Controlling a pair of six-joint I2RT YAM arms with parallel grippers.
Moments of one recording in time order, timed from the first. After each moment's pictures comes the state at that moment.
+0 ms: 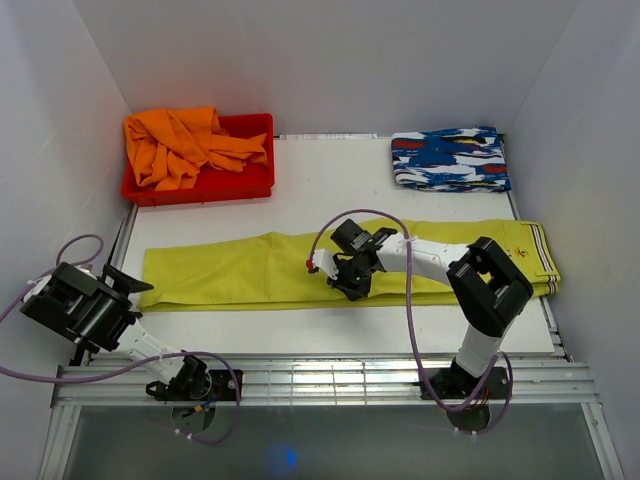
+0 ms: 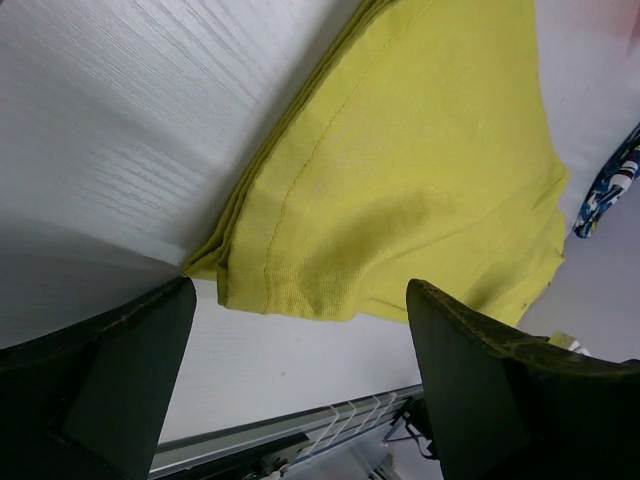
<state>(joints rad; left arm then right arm) 1.11 1.75 1.01 -0.89 0.71 0.21 0.82 1.74 1.06 -0.60 -0.30 -0.57</state>
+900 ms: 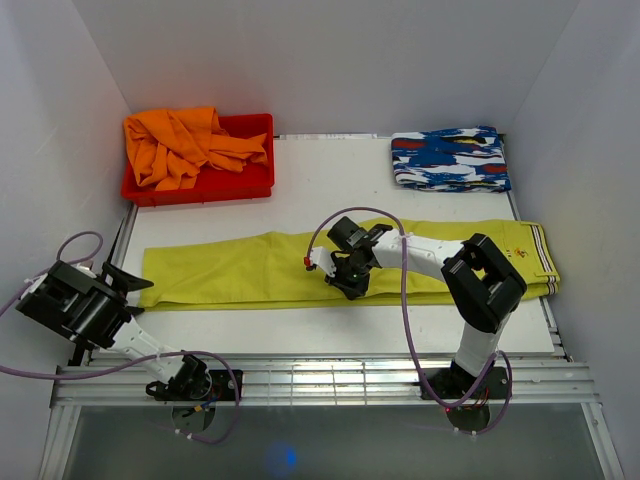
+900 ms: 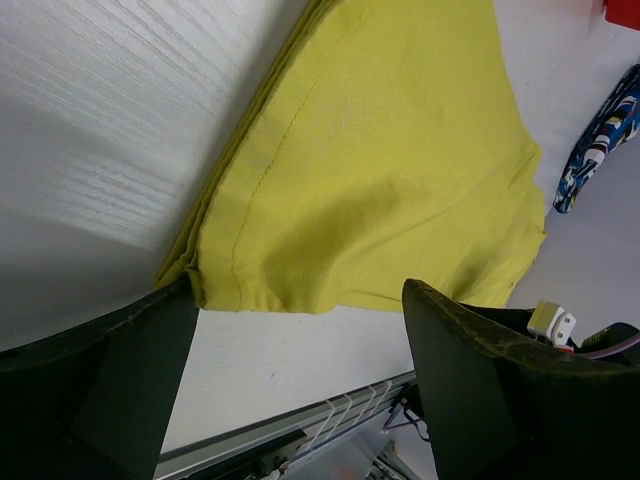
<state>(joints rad) 1.11 1.78 1.05 -0.94 0.77 0.29 0.83 1.79 1.13 -0.65 -0.29 -0.54</state>
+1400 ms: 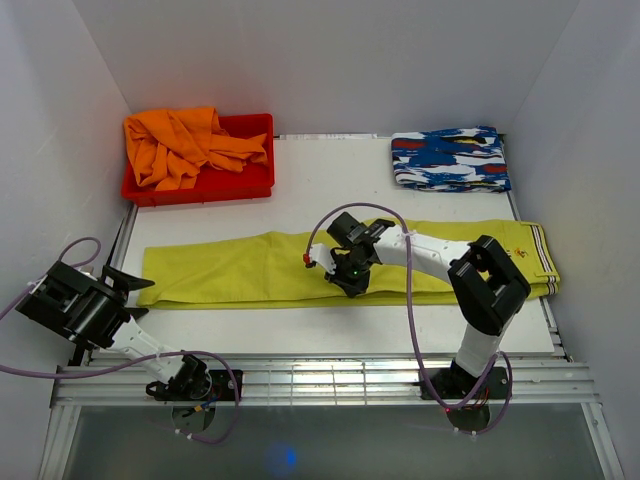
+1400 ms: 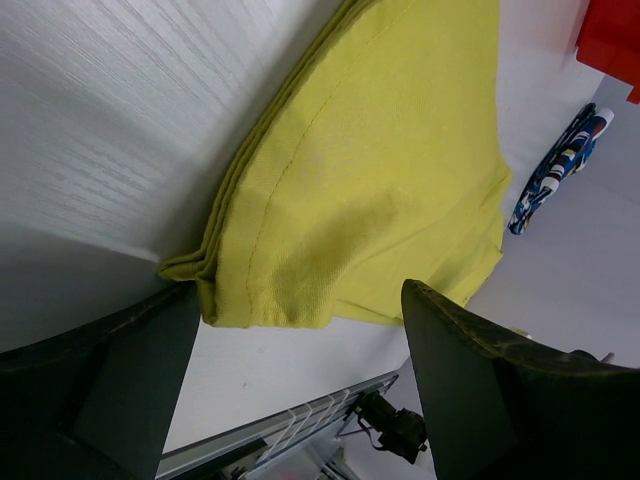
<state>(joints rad) 1.11 1.80 1.00 -0.87 0.78 0.16 0.83 1.77 1.17 -0.72 -0.30 -0.55</state>
